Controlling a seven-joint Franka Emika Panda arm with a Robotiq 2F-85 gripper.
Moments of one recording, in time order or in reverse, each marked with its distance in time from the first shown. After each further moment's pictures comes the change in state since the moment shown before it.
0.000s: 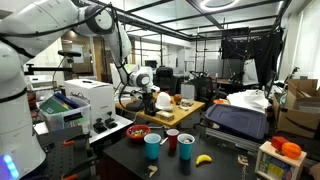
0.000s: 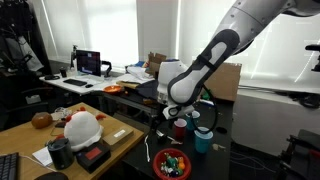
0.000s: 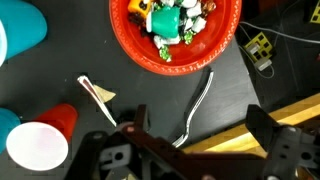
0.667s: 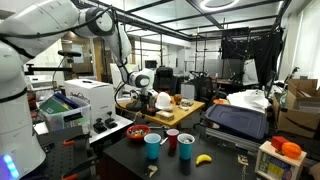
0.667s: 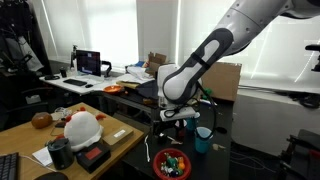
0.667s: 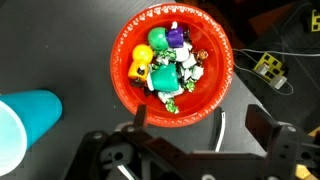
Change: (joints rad) arm 0.015 0.020 -0.003 0.030 0.178 -0.187 0.098
